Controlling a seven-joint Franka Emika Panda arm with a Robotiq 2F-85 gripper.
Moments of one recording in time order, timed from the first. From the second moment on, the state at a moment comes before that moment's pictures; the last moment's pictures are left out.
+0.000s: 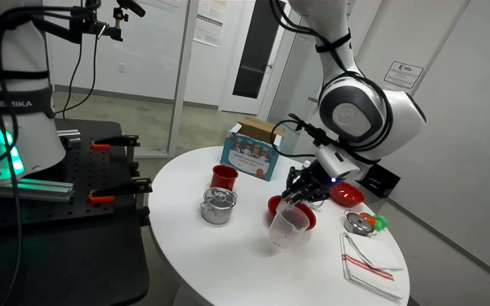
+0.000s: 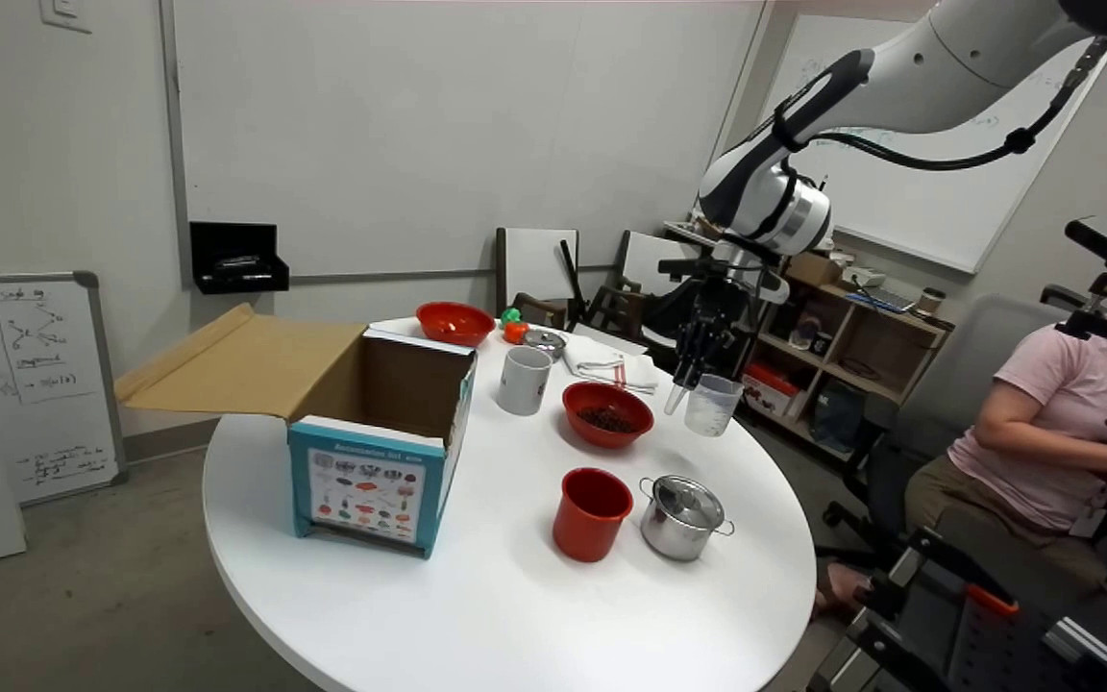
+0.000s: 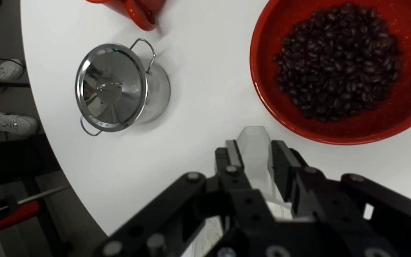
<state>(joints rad) -0.30 0.77 -0.18 -1.70 0.48 2.12 1.36</state>
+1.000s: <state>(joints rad) -0.31 0.89 -0.15 -1.70 0.55 2.16 1.33</state>
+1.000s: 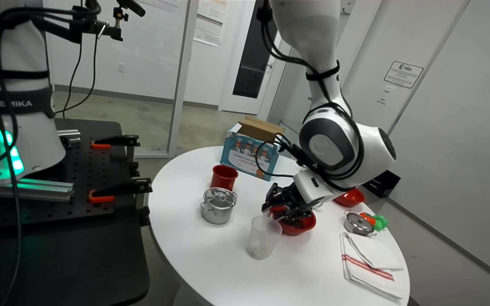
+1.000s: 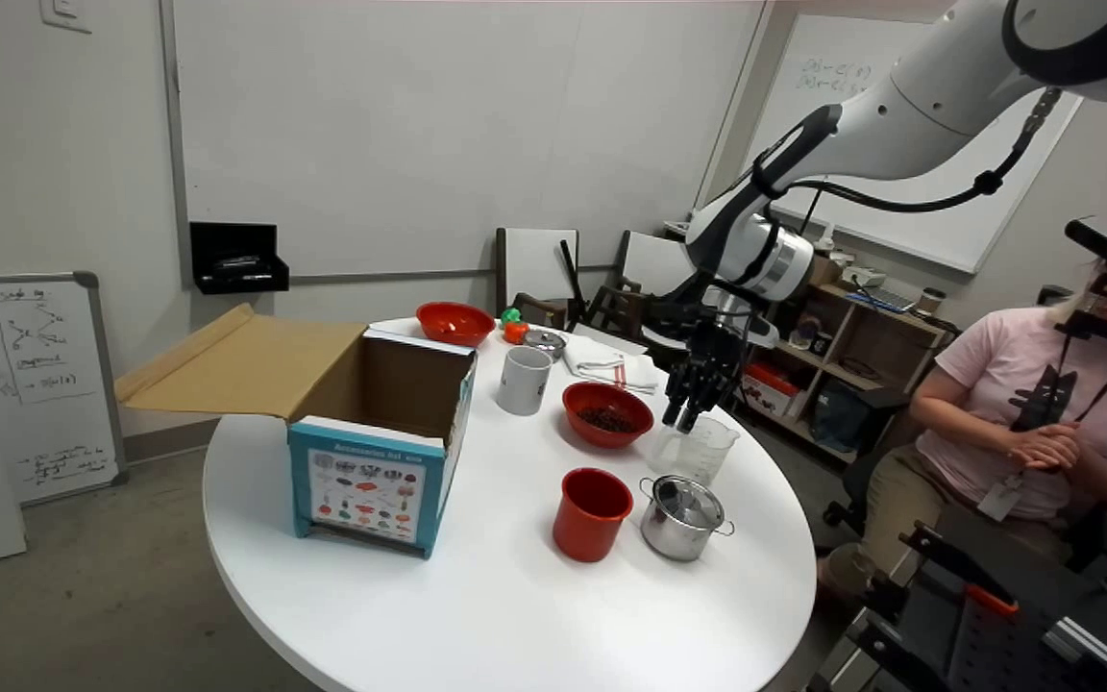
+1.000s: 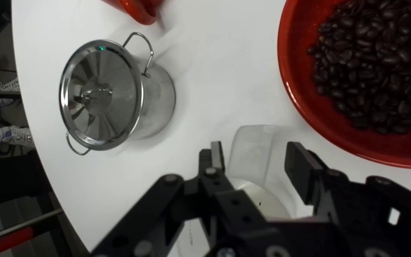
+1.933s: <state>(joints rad) -0.21 0.69 -0.19 -1.72 0.54 2.23 1.40</state>
